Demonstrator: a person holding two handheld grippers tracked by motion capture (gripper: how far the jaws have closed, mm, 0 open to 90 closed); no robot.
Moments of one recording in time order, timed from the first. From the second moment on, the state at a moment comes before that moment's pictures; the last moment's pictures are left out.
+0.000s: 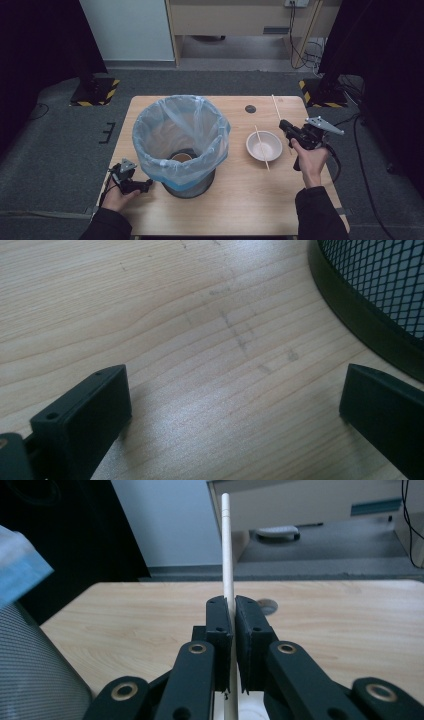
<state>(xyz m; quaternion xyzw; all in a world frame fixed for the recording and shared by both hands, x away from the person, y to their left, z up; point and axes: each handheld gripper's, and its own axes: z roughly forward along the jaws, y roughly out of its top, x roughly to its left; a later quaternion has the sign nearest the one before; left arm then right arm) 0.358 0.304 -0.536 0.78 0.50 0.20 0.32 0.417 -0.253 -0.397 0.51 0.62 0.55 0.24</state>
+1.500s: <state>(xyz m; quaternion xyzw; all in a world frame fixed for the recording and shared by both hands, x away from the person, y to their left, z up) 0.358 0.305 -0.536 0.78 0.50 0.20 0.32 0.377 -0.198 -0.286 0.35 0.58 0.70 0.23</state>
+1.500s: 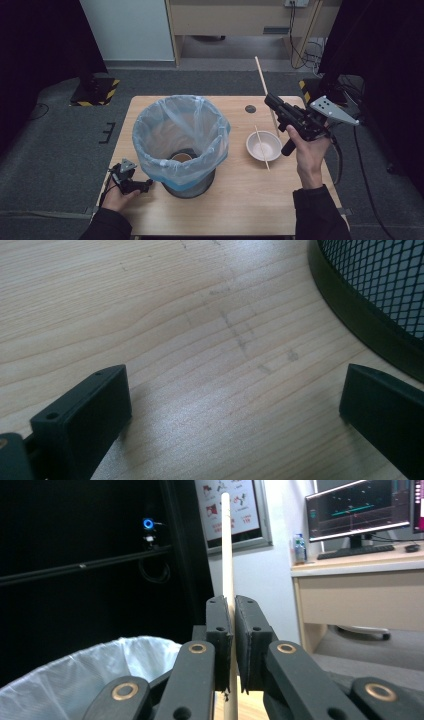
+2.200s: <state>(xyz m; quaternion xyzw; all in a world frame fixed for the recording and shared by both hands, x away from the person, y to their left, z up) 0.358 0.305 -0.536 0.78 0.50 0.20 0.32 0.375 -0.147 -0.256 0.30 0.58 0.72 0.21</state>
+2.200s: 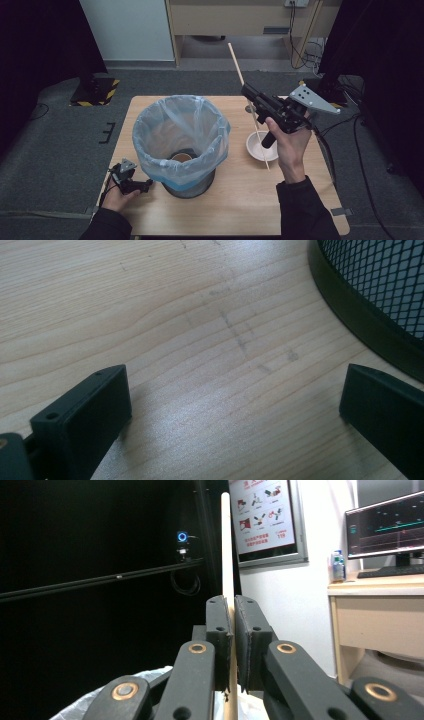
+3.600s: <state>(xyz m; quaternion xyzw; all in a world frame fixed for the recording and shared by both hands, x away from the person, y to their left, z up) 0.358 0.305 -0.536 0.78 0.50 0.20 0.32 0.397 -0.053 -0.271 0.28 0.62 0.72 0.16</state>
